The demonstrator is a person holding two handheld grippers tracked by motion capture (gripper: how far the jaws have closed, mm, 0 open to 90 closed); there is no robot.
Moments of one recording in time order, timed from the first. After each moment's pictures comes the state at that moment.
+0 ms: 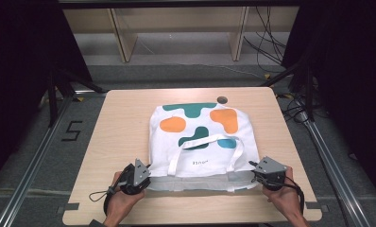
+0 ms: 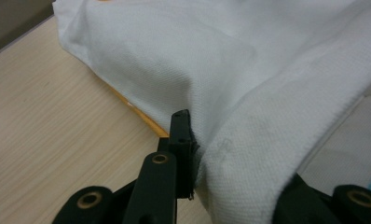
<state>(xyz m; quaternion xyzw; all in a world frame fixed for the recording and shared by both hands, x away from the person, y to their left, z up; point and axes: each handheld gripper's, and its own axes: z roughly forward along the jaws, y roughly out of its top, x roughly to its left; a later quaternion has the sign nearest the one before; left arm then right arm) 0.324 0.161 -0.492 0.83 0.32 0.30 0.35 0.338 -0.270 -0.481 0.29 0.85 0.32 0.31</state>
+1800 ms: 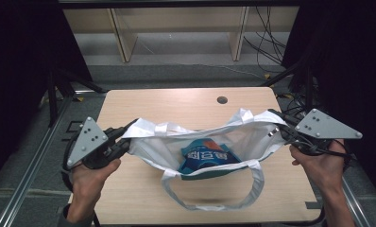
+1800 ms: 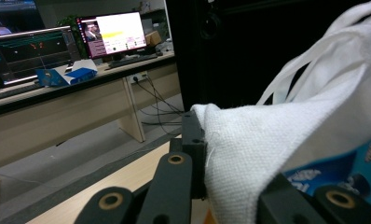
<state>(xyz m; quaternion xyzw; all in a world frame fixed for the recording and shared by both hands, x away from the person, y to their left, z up) 0.303 0.182 -0.295 0.68 0.28 0.32 0.60 0.324 -0.278 -0.278 0.21 0.75 0.47 0.41</state>
